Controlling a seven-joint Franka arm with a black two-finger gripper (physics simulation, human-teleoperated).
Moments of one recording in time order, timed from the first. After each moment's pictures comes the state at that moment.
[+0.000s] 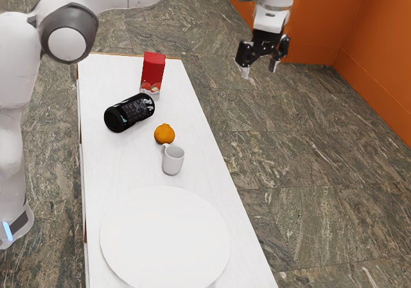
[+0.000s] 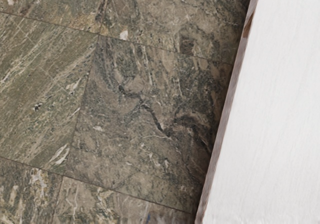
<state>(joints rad) 0.10 0.20 -0.15 -1.16 0.02 1.51 1.31</state>
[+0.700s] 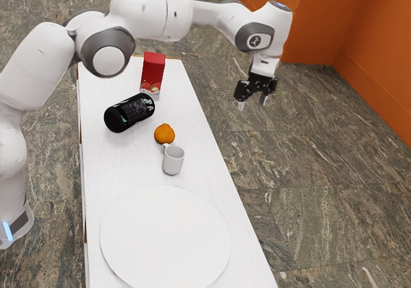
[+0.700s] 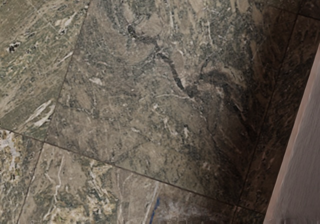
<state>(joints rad) 0.27 0.54 -0.15 -1.16 0.05 1.74 1.40</state>
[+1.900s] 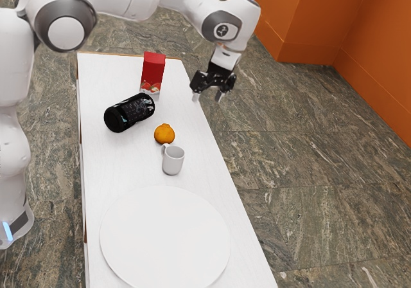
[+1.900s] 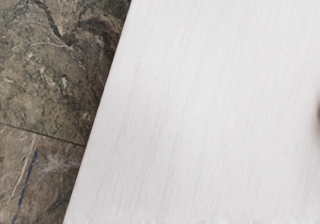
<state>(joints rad) 0.36 0.19 -0.15 -1.64 0.05 1.67 1.48</state>
